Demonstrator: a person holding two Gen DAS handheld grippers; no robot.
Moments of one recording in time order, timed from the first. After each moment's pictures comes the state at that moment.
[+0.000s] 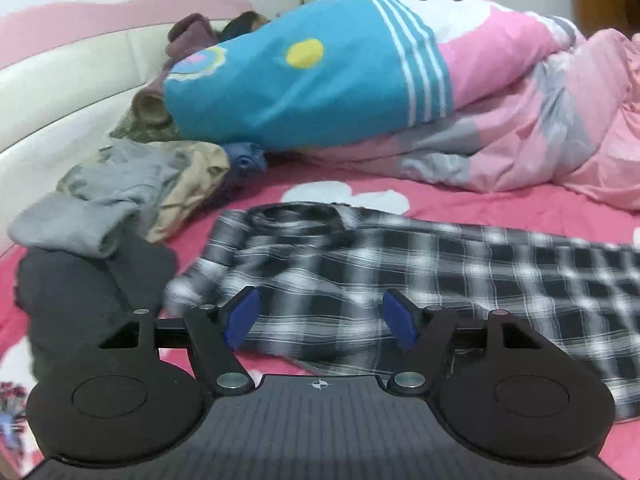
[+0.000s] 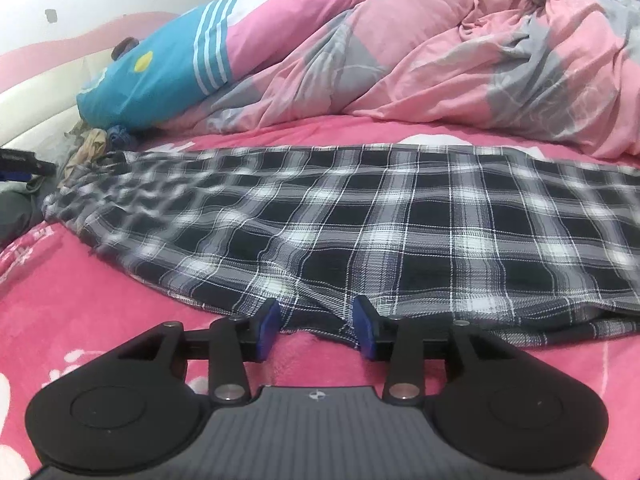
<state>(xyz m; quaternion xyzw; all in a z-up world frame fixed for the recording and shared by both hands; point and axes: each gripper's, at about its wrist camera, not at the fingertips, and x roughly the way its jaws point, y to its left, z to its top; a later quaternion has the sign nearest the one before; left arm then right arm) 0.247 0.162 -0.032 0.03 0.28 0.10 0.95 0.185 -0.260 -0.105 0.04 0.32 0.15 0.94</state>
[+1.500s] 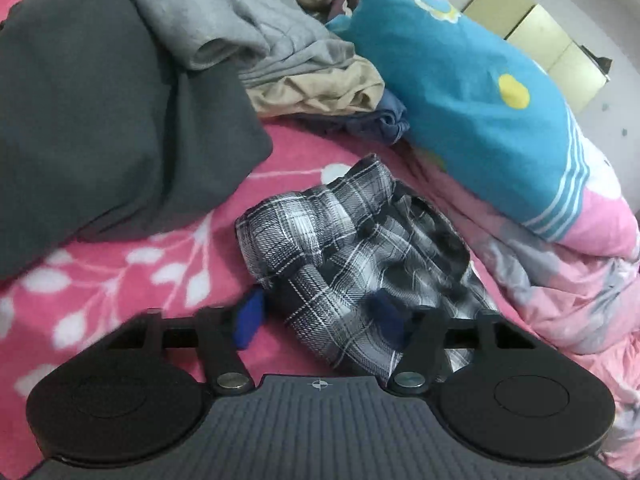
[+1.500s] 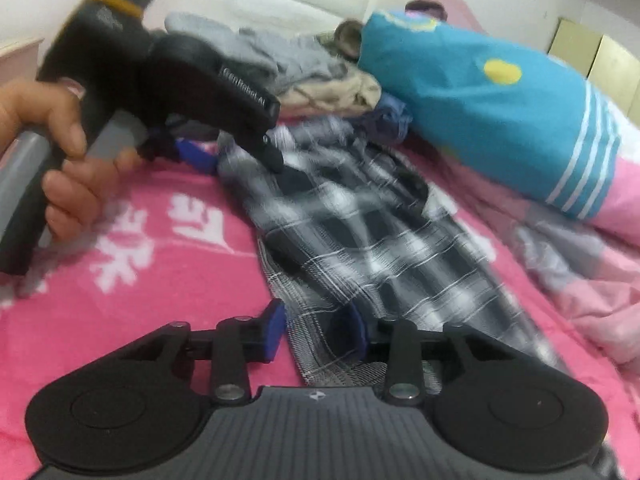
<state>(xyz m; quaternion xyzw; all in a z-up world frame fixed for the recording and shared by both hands) 0.267 0.327 -0.106 -0.33 0.26 0.11 0.90 0.266 0.109 -0.100 -0.28 0.22 0.38 0.85</state>
